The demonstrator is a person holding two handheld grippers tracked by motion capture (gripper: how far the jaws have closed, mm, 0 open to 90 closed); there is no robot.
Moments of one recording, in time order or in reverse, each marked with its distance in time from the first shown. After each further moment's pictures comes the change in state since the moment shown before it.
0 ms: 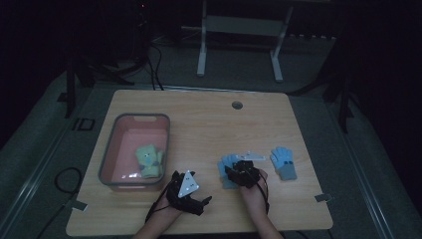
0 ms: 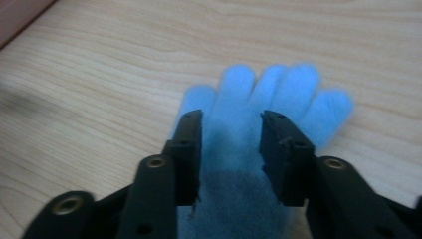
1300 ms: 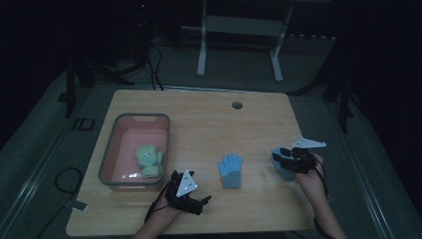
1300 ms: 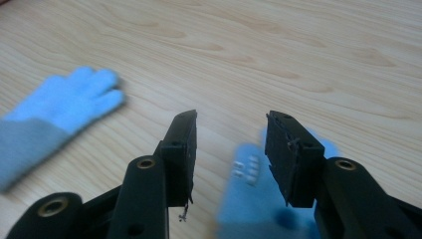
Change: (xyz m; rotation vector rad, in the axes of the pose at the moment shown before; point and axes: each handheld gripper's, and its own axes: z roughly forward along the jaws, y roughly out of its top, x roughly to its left) left arm 0.003 -0.002 -0.002 -0.018 -0.006 -0.018; right arm -0.156 0.012 -0.081 -0.058 0.006 -0.134
